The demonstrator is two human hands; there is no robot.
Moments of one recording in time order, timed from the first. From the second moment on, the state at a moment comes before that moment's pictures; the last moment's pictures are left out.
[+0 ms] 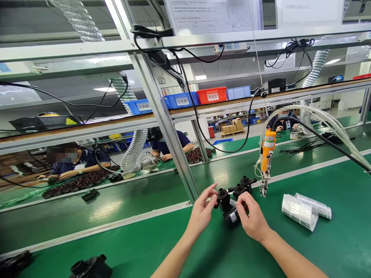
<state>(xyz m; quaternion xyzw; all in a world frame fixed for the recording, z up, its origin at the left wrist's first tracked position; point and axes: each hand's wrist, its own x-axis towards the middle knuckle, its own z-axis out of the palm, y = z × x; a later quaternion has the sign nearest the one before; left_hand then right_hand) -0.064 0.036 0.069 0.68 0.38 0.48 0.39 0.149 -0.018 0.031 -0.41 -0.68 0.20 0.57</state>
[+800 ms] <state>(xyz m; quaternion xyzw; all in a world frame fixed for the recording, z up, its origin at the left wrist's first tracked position) -0.039 0.043 -0.003 0.36 0.31 0.51 0.72 0.123 0.003 -0.002 -0.38 -0.58 0.53 0.49</state>
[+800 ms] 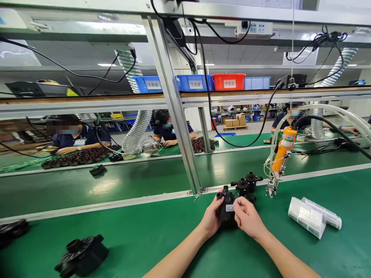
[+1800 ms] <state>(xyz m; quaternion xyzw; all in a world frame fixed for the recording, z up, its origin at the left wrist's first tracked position) -0.030 0.033 0.003 0.34 0.27 0.53 0.73 0.111 -0.013 0.003 -0.37 -0.55 0.51 0.54</state>
